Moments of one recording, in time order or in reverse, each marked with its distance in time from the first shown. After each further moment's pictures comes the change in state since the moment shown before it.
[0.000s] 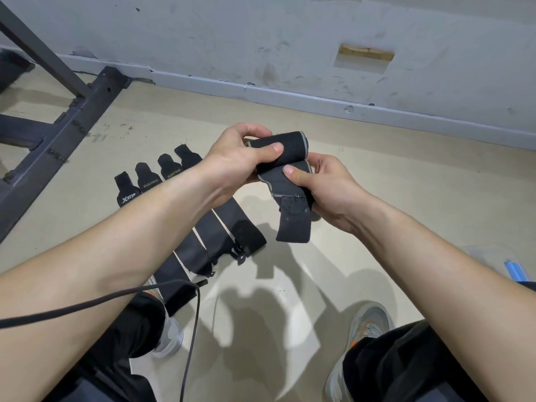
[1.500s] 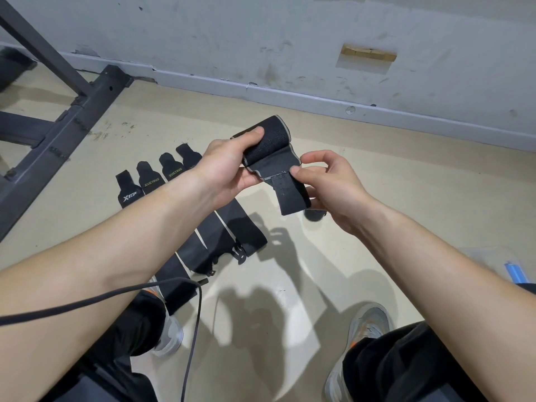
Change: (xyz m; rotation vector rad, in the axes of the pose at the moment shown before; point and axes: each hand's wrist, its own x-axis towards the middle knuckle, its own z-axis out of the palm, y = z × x) left_hand 0.006 -0.010 -0.009 -0.354 0.050 -0.145; right_hand 0.004 0.005 -0.006 -0.063 0.169 0.050
